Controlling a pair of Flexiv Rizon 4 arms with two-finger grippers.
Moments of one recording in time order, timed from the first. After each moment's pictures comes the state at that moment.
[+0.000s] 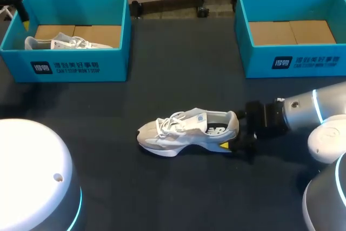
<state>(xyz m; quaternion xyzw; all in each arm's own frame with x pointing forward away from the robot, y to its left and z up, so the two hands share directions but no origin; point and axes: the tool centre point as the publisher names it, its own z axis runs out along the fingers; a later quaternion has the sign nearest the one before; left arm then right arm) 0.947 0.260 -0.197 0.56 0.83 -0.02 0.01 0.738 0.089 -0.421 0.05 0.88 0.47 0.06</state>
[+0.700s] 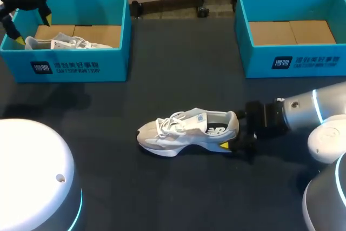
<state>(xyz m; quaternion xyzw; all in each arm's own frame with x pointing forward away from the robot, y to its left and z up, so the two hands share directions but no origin) 0.919 0.196 -0.188 0.25 0.97 -0.03 0.00 0.738 0.089 -0.421 0.05 0.88 0.47 0.06</state>
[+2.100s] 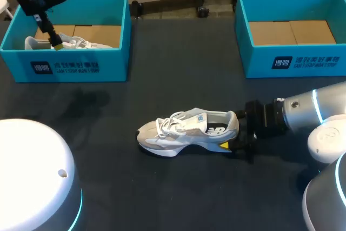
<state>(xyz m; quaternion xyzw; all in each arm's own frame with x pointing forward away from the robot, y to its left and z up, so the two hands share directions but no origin) 0.885 0.139 -0.181 -0.29 0.95 -0.04 0.06 0.738 0.089 -0.421 0.05 0.88 0.47 0.06</state>
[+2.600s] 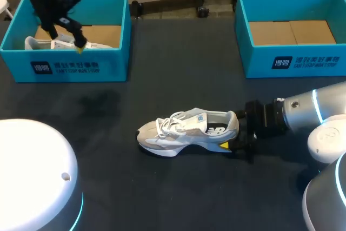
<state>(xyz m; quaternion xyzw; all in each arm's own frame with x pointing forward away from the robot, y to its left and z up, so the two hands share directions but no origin) 0.860 0.090 -0.191 -0.50 0.86 -0.03 0.04 0.738 0.089 -0.421 0.05 0.88 0.47 0.06</state>
